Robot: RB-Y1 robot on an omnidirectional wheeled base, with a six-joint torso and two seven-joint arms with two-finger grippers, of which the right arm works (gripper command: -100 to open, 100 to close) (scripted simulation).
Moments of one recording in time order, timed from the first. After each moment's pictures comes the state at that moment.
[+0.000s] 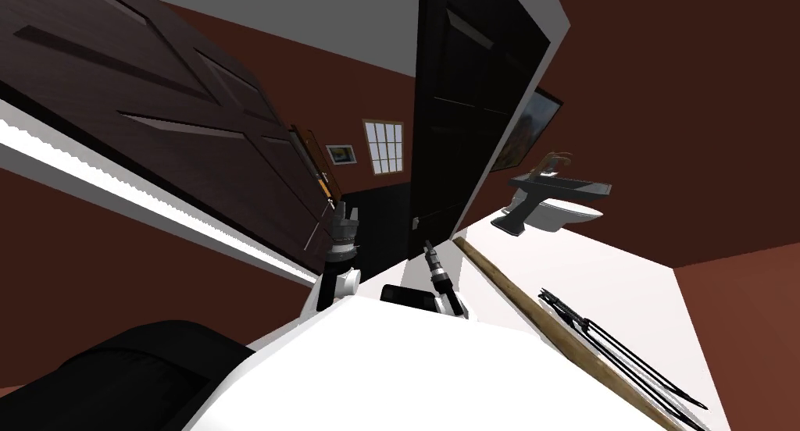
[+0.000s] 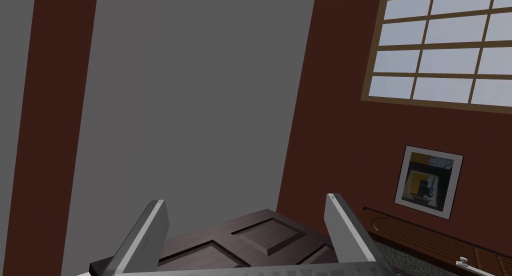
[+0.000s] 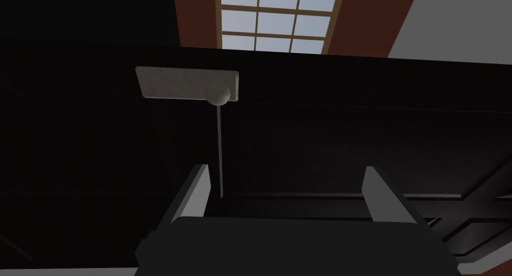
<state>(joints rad) 0.18 -0.07 0.33 -1.19 0.06 -0.68 0.02</state>
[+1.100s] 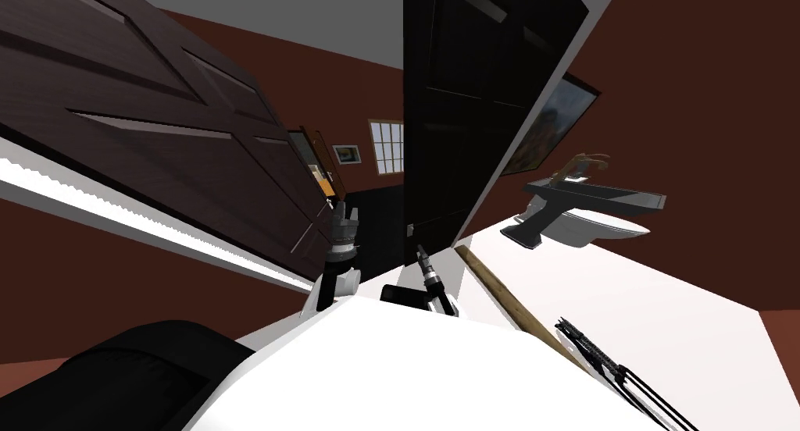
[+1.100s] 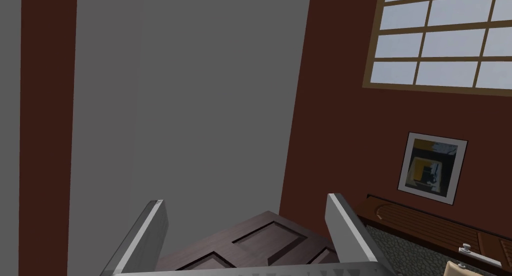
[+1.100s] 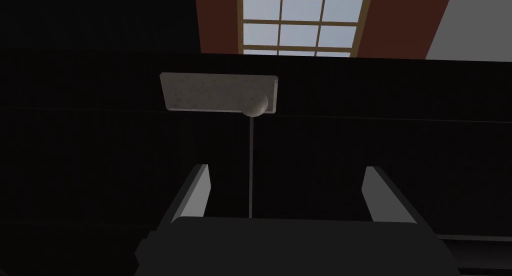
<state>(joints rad) 0.13 -0.02 0.39 -1.02 0.07 -0.71 0.02</state>
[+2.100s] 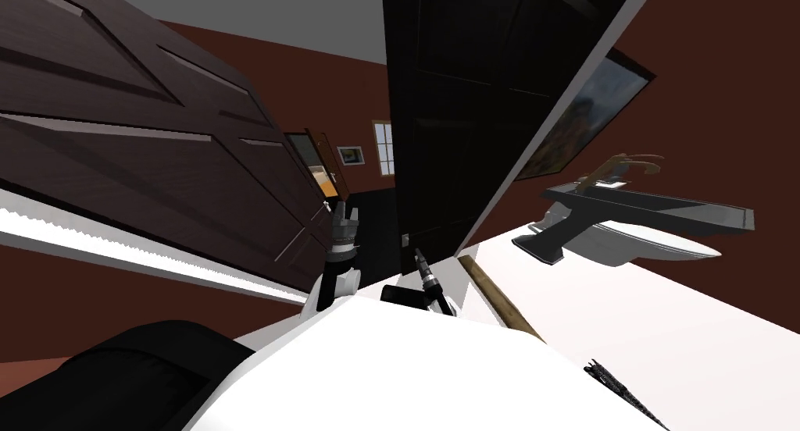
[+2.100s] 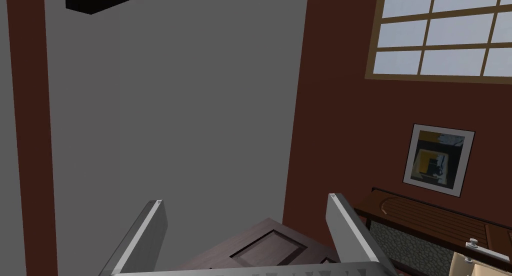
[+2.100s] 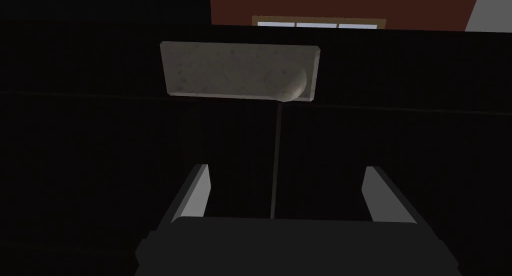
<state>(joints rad) 0.08 -0.01 0.41 -0.89 0.07 -0.74 0.01</state>
